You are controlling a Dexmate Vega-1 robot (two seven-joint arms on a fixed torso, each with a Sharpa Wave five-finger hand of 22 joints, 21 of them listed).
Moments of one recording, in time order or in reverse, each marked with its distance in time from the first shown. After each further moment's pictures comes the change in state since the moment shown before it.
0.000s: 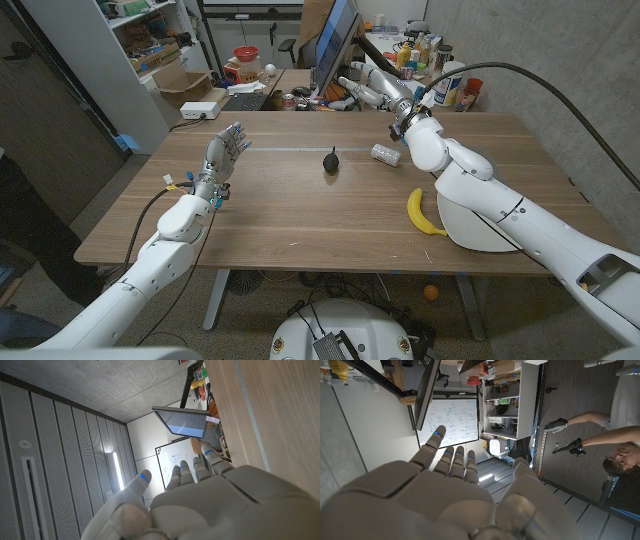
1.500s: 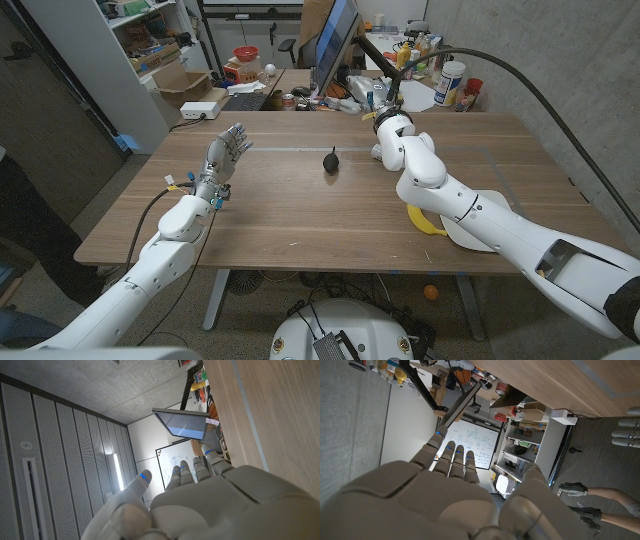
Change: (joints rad) left arm -0.019 -0.007 0.010 0.039 -0.003 -0.018 -0.034; left_hand -0.004 0.004 0.000 0.000 0.000 0.000 0.000 0.000 0.000 0.000 0.000 0.000 0.000 0.000 0.000 0.000 0.000 0.005 0.005 -0.007 0.005; right arm 0.121 0.133 -0.215 0.035 -0.465 -0.412 0.313; right_hand -0.032 -0.073 -0.065 -0.018 0.018 -0.007 0.040 -0.007 0.005 0.012 0.013 0.000 0.005 0.080 0.009 0.016 0.007 0.021 0.014 -0.002 0.000
